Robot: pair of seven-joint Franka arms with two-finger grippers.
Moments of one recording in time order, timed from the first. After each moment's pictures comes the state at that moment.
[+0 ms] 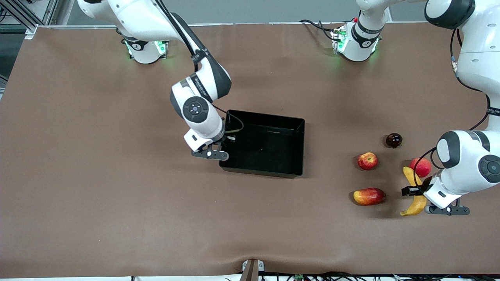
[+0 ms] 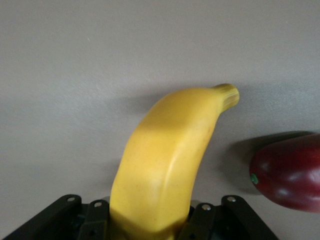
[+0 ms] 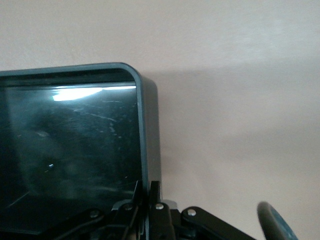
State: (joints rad) left arm 0.39 0.80 -0.33 -1.46 0.25 2.27 0.01; right arm 0.68 0.54 -0.09 -1.60 0.19 2.08 0.65
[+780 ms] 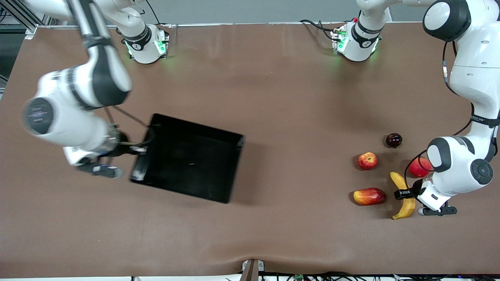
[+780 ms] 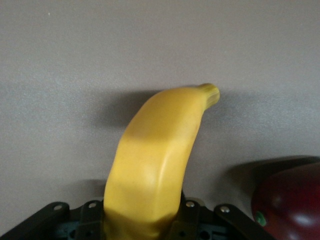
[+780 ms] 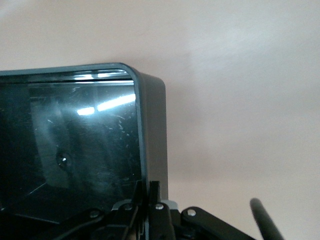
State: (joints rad) left arm 0.39 0.89 -0.32 -1.45 0.18 2.39 0.01; right arm 0.24 0.34 -0.11 -1.58 0.17 1.84 0.29
